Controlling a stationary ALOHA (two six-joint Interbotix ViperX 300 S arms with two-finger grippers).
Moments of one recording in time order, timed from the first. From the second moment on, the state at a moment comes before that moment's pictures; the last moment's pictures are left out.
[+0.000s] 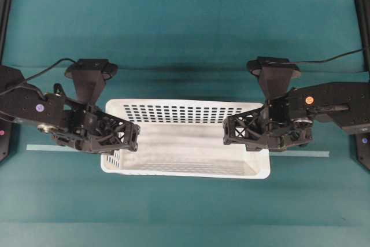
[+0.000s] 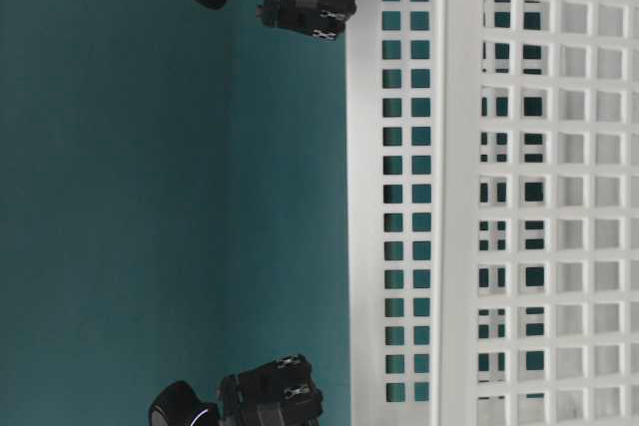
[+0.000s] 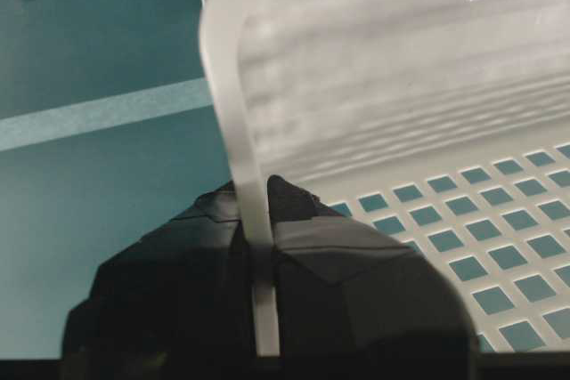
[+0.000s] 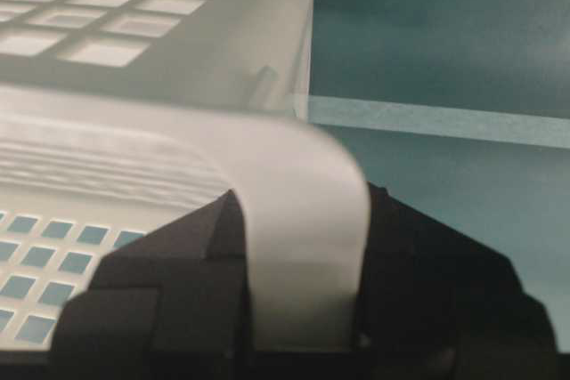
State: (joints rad) left arm -0.08 -0.13 0.66 0.02 0.65 -1.51; right arm 0.03 -0.05 0.63 0.09 0.78 1.50
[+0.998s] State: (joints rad) left arm -0.08 -0.12 0.67 0.02 0.61 -1.51; right arm 0.04 -0.02 0.63 0.07 0.75 1.47
